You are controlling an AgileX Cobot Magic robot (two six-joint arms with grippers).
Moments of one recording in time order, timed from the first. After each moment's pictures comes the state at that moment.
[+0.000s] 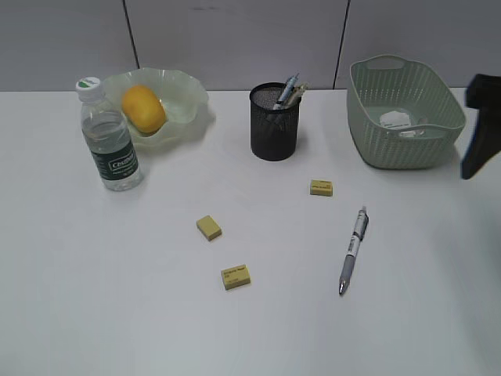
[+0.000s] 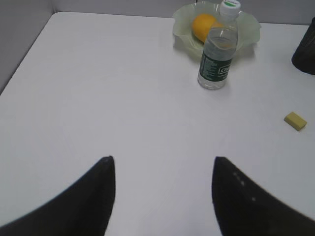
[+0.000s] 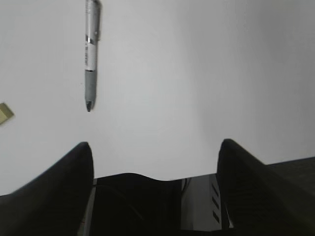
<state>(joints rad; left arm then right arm) -0.06 -0.01 -0.53 0.03 1.07 -0.12 0.20 1.43 -1.15 0.09 1.19 0.44</state>
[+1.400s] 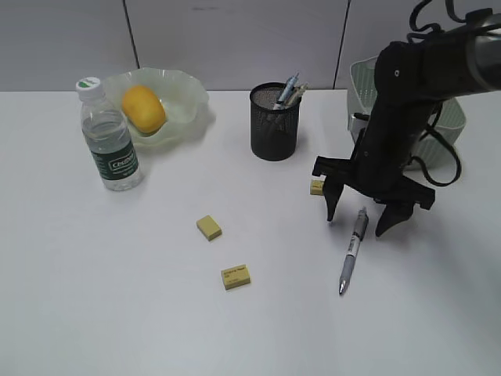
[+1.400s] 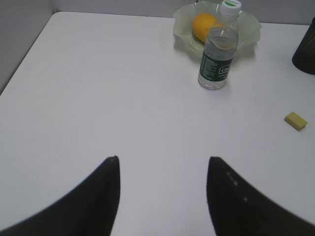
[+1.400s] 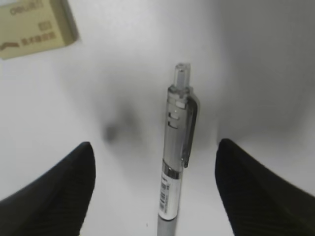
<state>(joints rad) -0.06 -0.01 -0.53 0.03 1.07 -0.12 0.37 2.11 -1.33 0.11 0.83 0.65</state>
